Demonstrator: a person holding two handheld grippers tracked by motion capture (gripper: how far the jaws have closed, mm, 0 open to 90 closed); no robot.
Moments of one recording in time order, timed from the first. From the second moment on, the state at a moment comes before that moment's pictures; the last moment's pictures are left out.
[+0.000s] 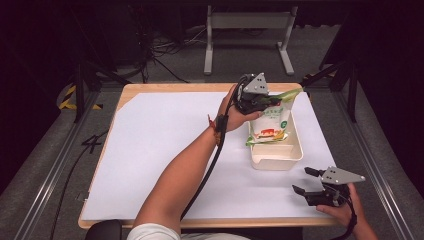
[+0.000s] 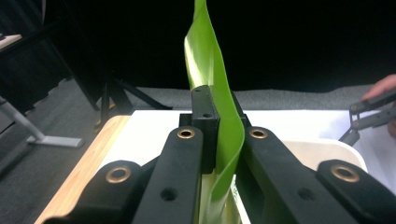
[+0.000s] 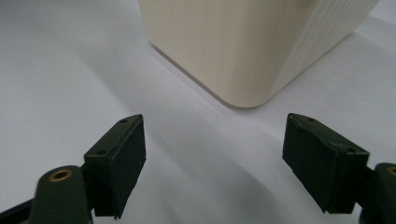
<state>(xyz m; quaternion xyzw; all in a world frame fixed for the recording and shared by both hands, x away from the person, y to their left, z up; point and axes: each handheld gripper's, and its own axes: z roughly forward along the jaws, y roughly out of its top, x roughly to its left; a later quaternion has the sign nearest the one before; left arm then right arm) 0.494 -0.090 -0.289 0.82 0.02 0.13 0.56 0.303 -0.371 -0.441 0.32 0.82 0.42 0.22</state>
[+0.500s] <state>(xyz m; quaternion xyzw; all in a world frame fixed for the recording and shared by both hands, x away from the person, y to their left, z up) 0.487 -0.121 -0.310 0.84 0.01 0.11 0.53 0.303 -0.370 -0.441 0.32 0.82 0.42 0.22</state>
